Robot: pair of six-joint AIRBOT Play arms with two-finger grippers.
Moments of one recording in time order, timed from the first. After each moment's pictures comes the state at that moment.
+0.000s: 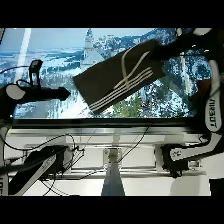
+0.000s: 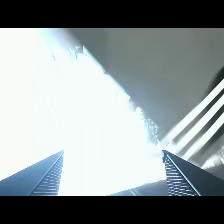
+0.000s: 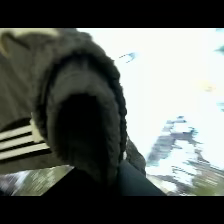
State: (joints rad) left arm 0.04 -0.89 0.77 1.16 -1.01 -1.27; right arm -0.07 -1.57 1.78 -1.18 1.40 1.37
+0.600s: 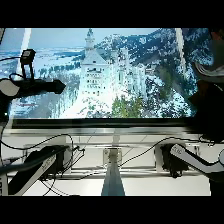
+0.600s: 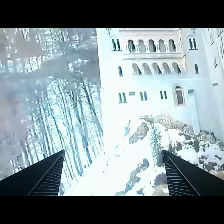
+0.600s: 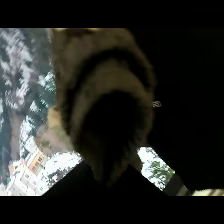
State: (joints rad) left arm 0.04 -0.89 0.83 1.20 -0.98 -1.27; right arm -0.66 -1.17 1.96 -1.56 1.71 2.06
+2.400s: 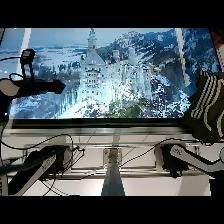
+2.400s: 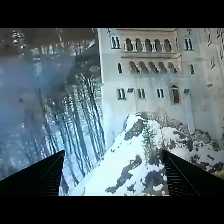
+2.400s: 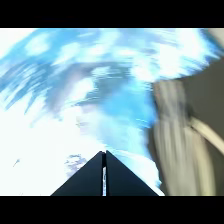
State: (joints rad) left arm 0.04 -0.89 0.84 1.20 -0.98 -1.27; right arm -0.44 -1.23 1.96 -1.41 1.52 1.66
